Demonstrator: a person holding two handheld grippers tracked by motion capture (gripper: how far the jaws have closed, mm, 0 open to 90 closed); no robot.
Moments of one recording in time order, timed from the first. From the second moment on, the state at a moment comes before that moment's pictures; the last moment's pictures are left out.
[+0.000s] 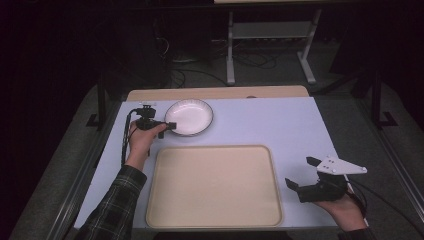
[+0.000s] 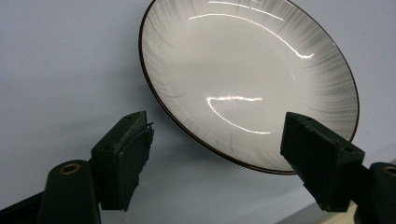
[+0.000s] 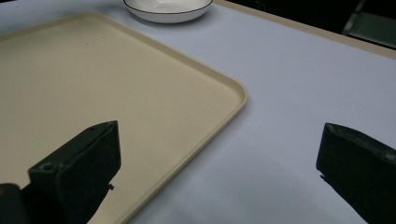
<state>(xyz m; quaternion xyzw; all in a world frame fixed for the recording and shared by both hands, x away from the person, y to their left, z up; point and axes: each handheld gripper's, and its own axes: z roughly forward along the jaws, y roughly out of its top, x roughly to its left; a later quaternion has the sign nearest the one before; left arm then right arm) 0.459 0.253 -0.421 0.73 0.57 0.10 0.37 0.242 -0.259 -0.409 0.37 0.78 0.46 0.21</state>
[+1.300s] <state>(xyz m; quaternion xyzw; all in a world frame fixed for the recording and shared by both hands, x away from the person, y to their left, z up) 0.471 0.244 -0.443 0.68 0.63 0.06 0.36 0.243 -0.259 -0.410 0.37 0.78 0.46 0.21</state>
